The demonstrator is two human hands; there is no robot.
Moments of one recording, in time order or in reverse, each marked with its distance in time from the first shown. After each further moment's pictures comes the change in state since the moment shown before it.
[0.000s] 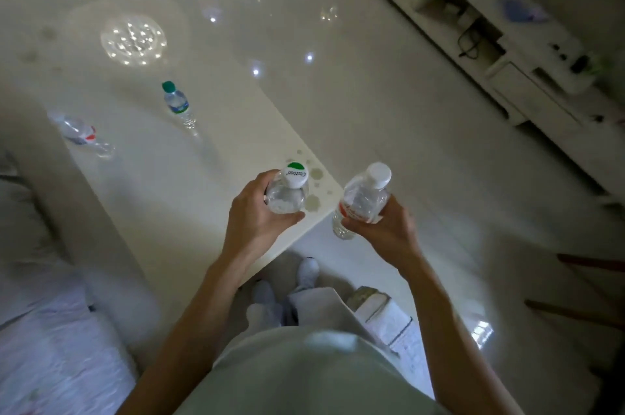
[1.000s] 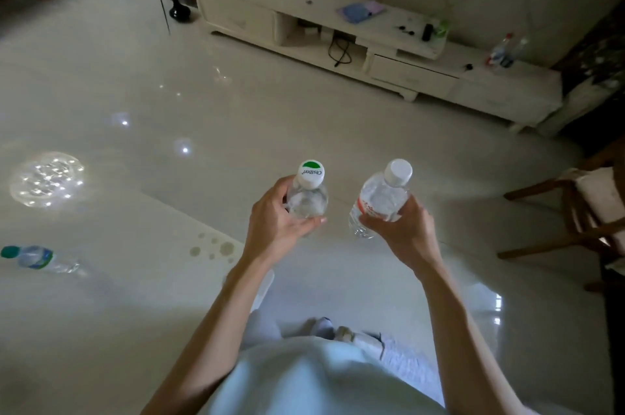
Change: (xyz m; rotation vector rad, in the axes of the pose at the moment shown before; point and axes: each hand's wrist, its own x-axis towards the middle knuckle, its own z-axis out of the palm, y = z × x) left_hand 0.061 0.224 0.253 0.042 -0.329 0.318; right_hand 0.042 0.129 -0.264 0.163 0.495 0.185
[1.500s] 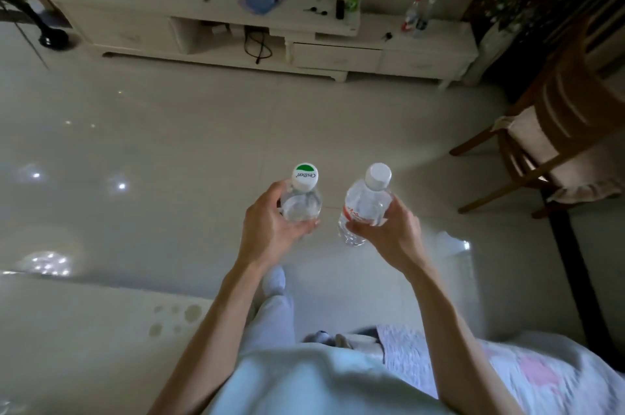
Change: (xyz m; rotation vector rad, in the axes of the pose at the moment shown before) left_hand 0.133 0.033 0.080 0.038 -0.270 0.073; right_hand 0.081 0.016 -0.031 0.030 0.158 0.166
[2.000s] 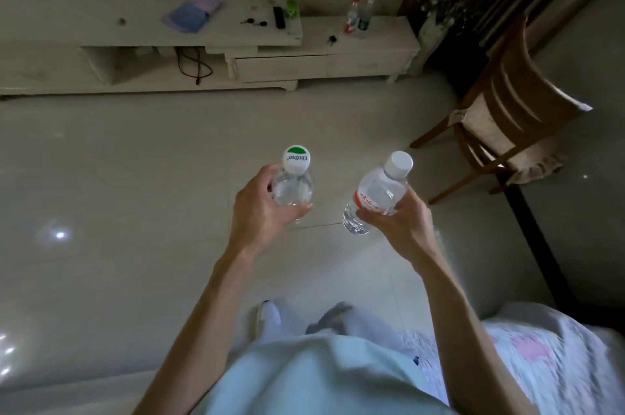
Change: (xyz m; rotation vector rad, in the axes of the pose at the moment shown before) left_hand 0.193 0.035 -0.020 0.000 -0.176 0.126; right_hand 0.123 -0.054 -0.007 0.070 0.273 0.164
